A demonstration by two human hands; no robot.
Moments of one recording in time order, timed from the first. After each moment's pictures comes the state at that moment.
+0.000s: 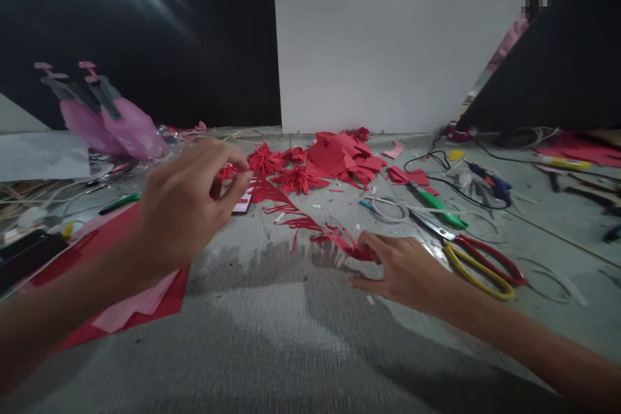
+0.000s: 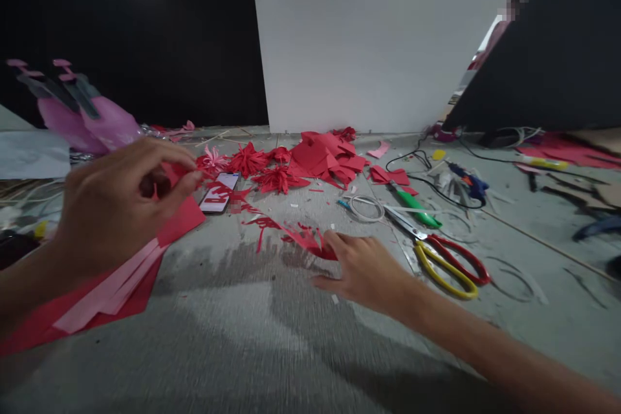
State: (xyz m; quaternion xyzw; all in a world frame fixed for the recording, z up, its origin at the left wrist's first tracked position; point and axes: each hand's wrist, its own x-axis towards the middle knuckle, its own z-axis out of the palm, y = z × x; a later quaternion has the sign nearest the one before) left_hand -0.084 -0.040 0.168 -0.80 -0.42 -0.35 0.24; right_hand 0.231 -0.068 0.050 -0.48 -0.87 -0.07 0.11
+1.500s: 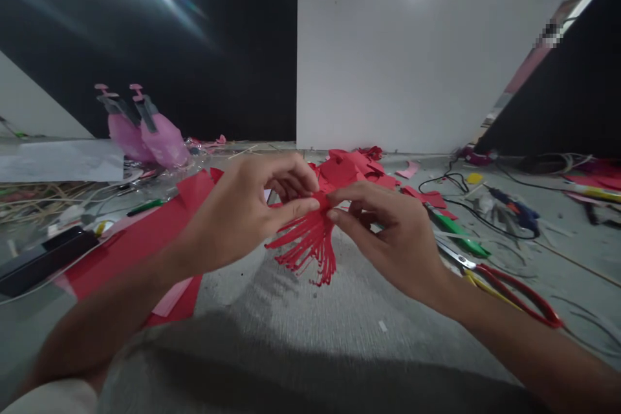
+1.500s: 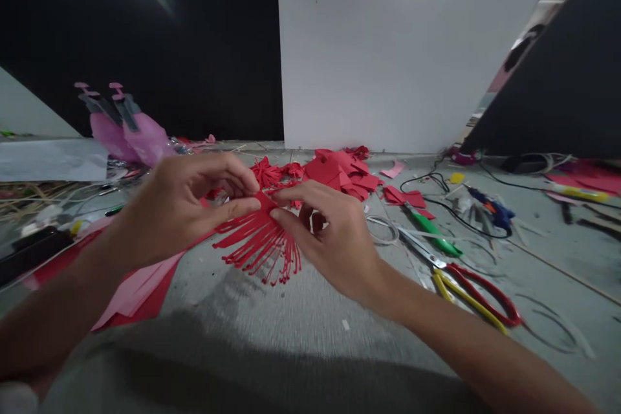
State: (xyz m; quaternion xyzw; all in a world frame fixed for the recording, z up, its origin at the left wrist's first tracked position) left_hand -0.052 -0.048 0.198 -0.84 -0.34 -0.40 -0.13; right_hand 0.152 -0.048 0.150 -0.36 -0.79 0.13 0.48
